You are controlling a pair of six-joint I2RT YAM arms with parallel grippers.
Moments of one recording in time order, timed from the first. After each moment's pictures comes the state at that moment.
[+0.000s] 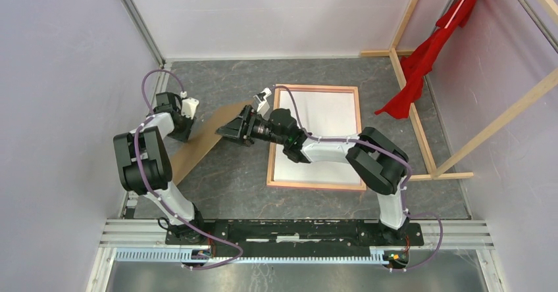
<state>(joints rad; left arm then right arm) 0.25 1.74 1.01 -0.38 0.04 0.61 0.94 1.98 1.20 0.81 -0.34 1.28</state>
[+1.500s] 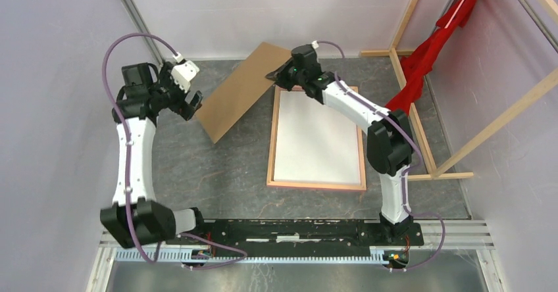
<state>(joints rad) 0.20 1.33 1.37 -0.75 0.54 0.77 0.62 2.06 1.82 -0.19 -0.05 1.23</state>
